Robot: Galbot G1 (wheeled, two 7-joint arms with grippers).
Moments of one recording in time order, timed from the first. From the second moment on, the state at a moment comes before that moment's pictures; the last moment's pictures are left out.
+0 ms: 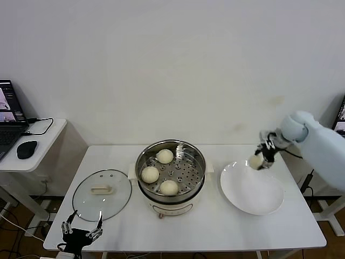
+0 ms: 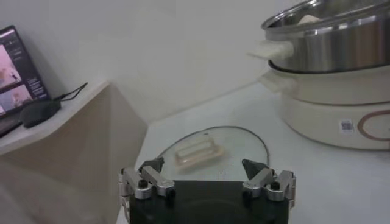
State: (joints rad) left arm 1.75 -1.48 -0.81 -2.12 0.18 0.15 0.18; right arm 0.15 0.71 -0.68 1.22 -0.12 -0.25 -1.26
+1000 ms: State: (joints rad) left arm 1.75 -1.48 -0.83 -2.17 0.17 0.15 0.18; right arm 0.50 1.05 -1.09 1.28 0.30 -0.47 -1.22
